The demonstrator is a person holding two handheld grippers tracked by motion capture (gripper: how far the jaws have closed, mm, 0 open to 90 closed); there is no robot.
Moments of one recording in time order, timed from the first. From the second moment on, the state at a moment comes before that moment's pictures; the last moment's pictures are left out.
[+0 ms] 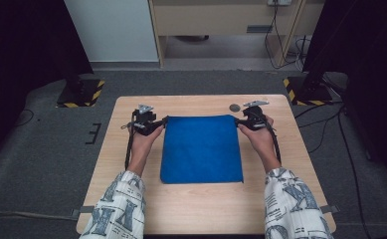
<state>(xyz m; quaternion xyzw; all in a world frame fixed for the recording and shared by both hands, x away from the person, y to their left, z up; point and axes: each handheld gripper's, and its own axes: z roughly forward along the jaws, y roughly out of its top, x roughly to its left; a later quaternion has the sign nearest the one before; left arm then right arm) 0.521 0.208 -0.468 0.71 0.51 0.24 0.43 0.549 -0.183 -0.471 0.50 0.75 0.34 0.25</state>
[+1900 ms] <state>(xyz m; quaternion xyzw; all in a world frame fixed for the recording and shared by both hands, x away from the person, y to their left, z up) 0.460 0.236 -0.458 0.76 0.46 0.23 0.41 0.452 -0.045 -0.463 0.32 0.84 0.42 0.13</state>
